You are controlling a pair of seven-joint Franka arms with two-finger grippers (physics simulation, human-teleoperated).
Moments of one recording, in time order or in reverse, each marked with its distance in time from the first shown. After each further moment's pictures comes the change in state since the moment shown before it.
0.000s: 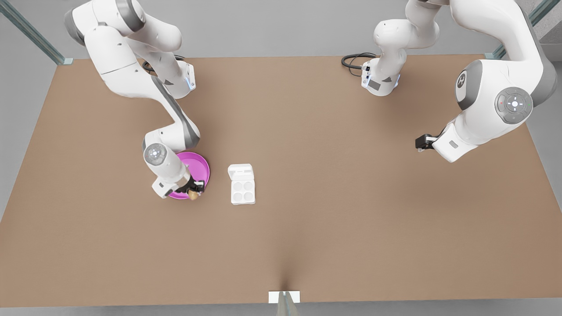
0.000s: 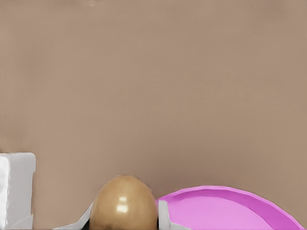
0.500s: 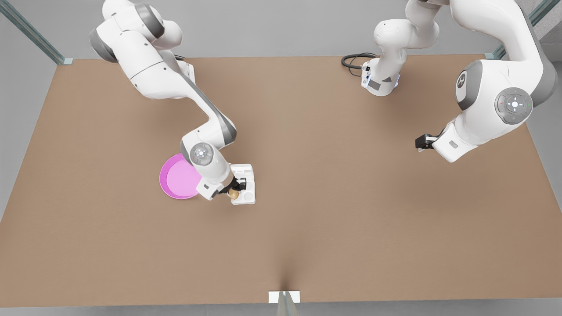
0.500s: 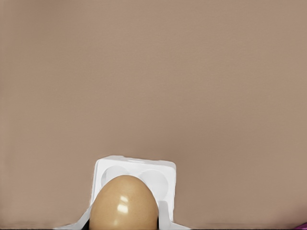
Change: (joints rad) left arm 0.001 0.001 0.000 -0.001 0.000 -0.004 0.000; right arm 0.258 0.130 0.009 0.273 0.010 -0.161 0.123
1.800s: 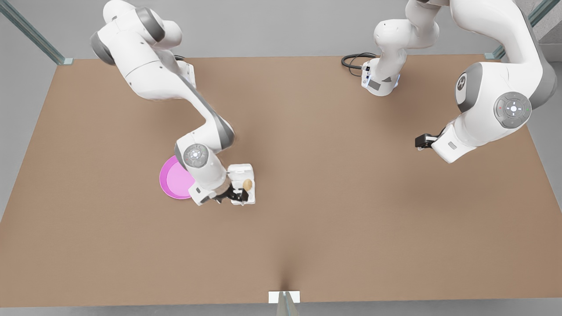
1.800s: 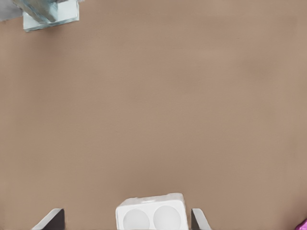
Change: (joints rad) left arm 0.000 0.012 0.002 -0.008 -0.001 -0.032 0.017; right arm -0.062 -0.014 -0.007 0.225 -0.046 -0.087 0.201
